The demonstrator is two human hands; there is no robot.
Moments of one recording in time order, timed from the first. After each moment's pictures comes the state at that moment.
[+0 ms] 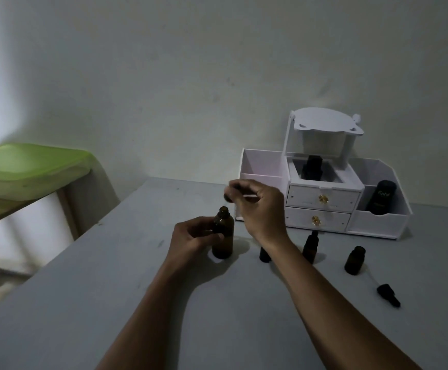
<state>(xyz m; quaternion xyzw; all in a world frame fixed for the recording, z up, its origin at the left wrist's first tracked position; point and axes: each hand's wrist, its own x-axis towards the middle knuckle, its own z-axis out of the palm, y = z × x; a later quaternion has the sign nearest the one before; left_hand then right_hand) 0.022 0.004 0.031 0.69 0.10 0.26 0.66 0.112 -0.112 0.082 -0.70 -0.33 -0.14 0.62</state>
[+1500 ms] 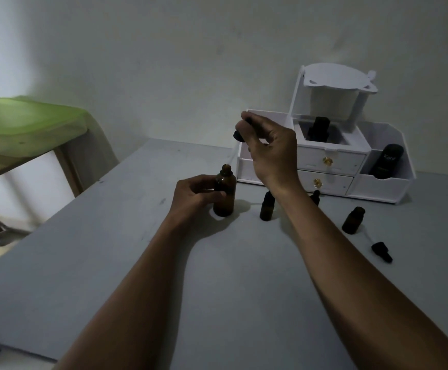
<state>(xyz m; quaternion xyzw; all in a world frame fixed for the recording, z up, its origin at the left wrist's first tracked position) 0.029 0.014 0.023 0.72 0.10 0.25 0.64 0.111 -0.113 0.107 -0.66 -0.35 -0.16 0.65</state>
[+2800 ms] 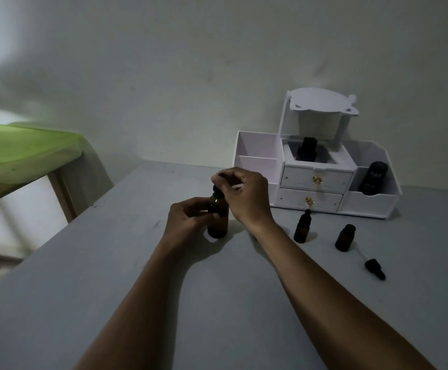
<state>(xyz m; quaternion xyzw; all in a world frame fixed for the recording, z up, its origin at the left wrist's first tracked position) 0.023 0.012 0.020 0.72 0.09 0.26 0.64 0.108 -0.097 0.064 -0.74 -0.35 -0.15 0.56</state>
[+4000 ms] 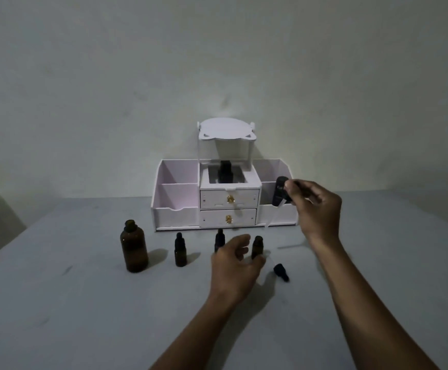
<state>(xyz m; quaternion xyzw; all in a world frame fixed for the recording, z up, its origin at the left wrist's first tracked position) 0.076 -0.207 0.025 0.81 0.04 0.18 0.55 0.156 -0.348 0.101 -0.68 -0.14 -0.31 0.65</state>
